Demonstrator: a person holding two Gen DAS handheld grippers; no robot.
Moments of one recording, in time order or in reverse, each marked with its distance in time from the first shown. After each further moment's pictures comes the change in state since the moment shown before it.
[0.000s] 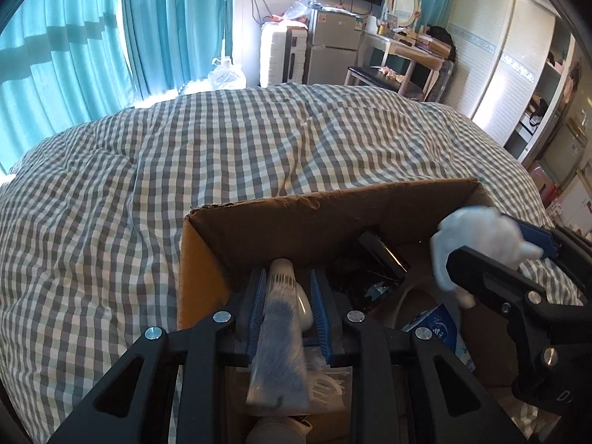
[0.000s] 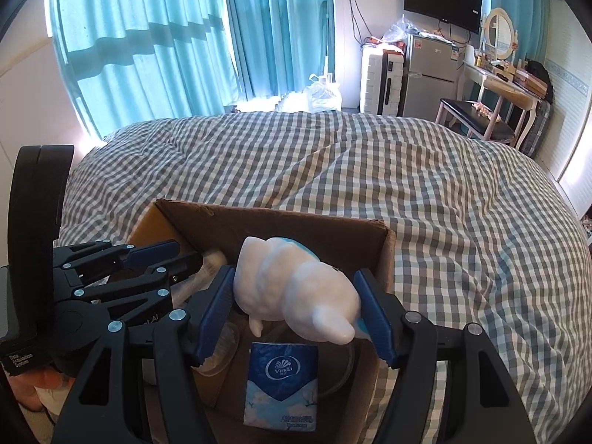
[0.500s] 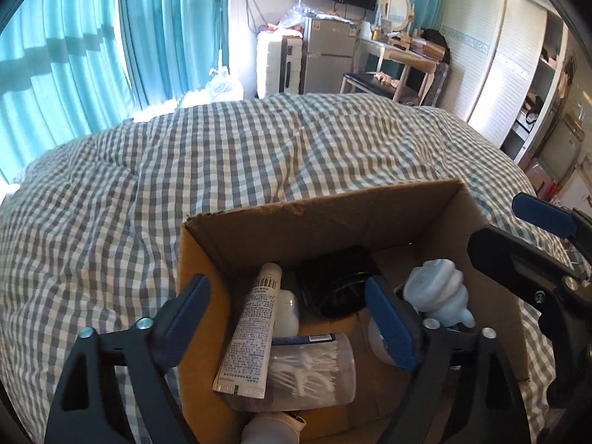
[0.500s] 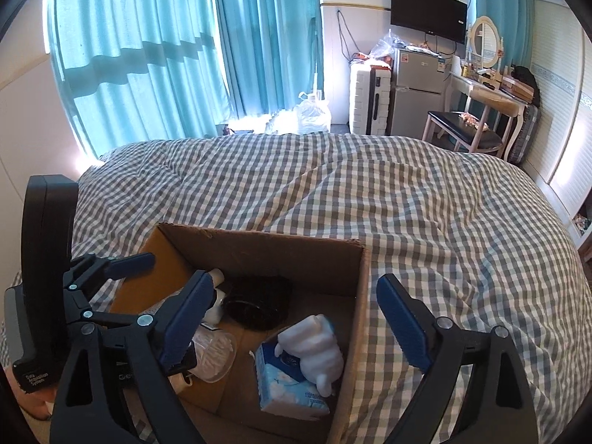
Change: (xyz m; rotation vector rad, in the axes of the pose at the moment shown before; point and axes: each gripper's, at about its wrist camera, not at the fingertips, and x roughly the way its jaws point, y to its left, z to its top) left arm -0.019 -0.014 0.000 0.028 -0.043 0.003; right arm -0.028 -0.003 0.008 0.031 -0.065 -0.038
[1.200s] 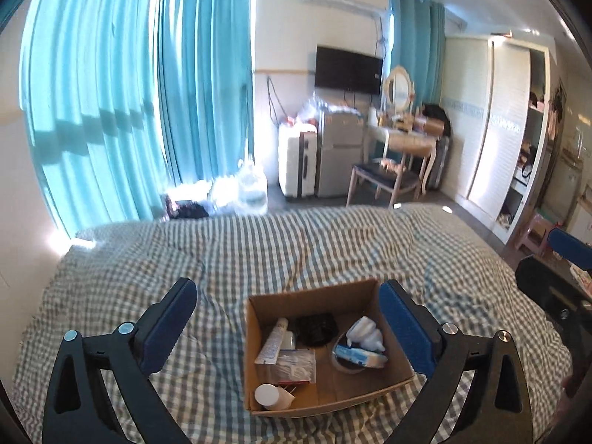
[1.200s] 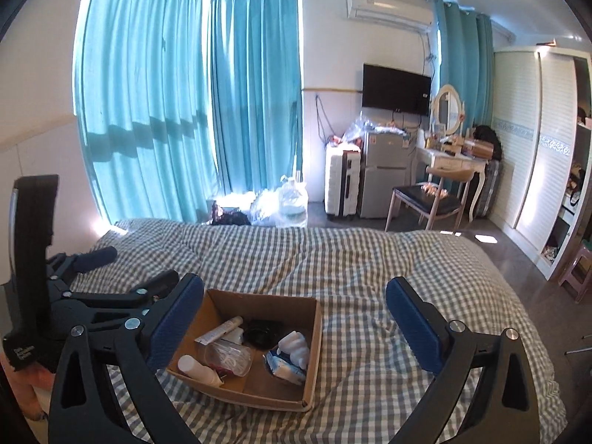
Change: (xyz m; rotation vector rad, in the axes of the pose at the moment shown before) left arm -0.237 -0.025 0.011 -0.023 -0.352 0.093; right arm -0.235 0.023 0.005 0.002 -0.319 -0.093
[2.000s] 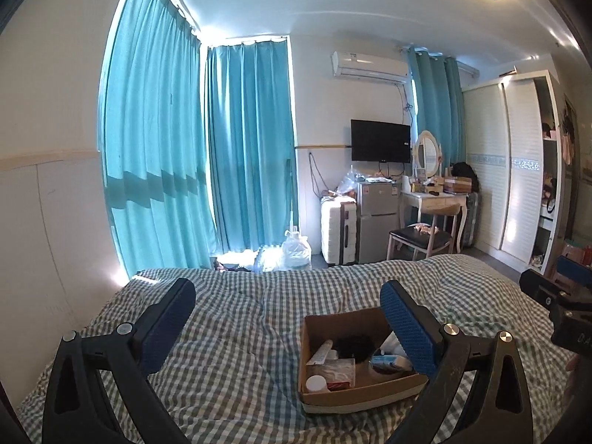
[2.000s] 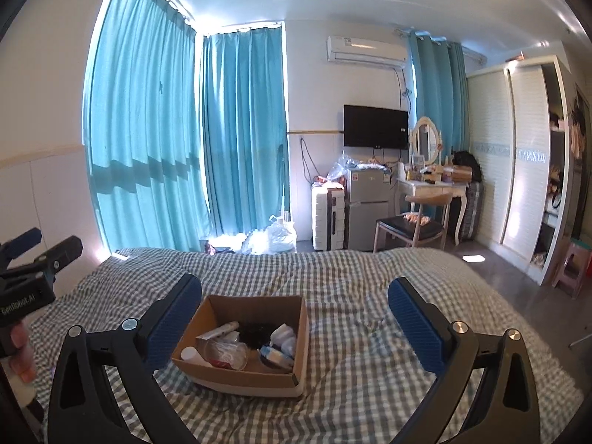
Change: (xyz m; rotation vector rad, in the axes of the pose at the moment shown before) left arm -0.119 0.008 -0.079 -0.004 -0.300 0.182; right arm -0.085 -0.010 -0.070 0.057 -0.173 -0.030
